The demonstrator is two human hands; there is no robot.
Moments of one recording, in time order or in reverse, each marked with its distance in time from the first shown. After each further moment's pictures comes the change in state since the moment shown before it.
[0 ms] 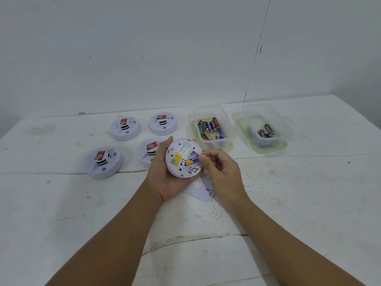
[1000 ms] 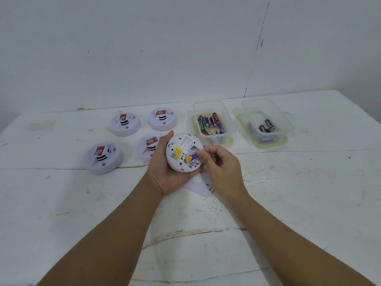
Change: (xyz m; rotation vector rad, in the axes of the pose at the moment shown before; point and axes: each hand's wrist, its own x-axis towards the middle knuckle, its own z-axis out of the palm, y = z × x) left_hand -0.002 -0.001 0.003 0.012 -0.005 -0.001; right_hand -0.004 -0.003 0.001 -0.034 0.012 -0.002
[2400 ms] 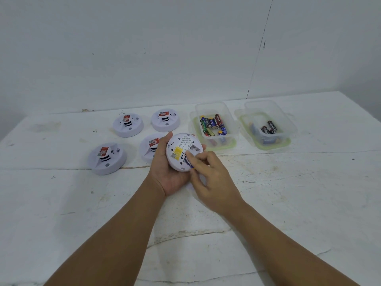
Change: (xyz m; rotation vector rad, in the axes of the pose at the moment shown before) left_hand 0.002 0.003 -0.007 0.046 0.018 -0.023; right_hand -0.012 0.015 0.008 -0.664 -0.218 -0.601
